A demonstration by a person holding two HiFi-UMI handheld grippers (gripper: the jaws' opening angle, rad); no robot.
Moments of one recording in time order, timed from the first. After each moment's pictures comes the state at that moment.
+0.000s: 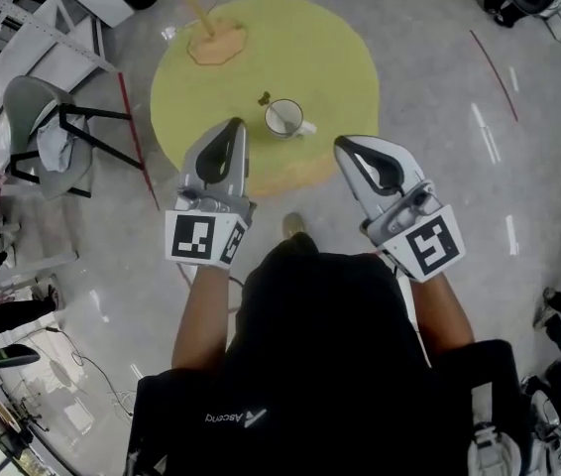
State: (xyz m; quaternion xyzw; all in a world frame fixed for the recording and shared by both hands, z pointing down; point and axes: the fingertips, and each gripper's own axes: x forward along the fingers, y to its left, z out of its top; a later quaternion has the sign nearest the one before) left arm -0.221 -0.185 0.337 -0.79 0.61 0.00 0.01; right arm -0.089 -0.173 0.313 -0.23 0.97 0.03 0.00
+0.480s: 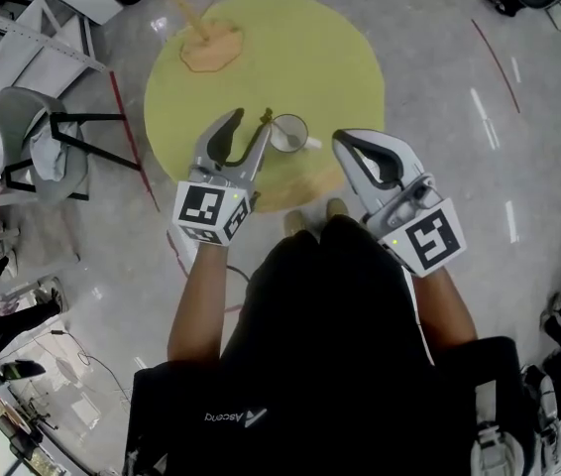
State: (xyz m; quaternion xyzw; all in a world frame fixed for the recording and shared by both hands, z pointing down) left arm -0.232 -0.272 0.424 -0.83 0.56 -0.05 -0.08; right arm -0.117 -0.242 0.333 -0.23 0.97 0.01 -0.02
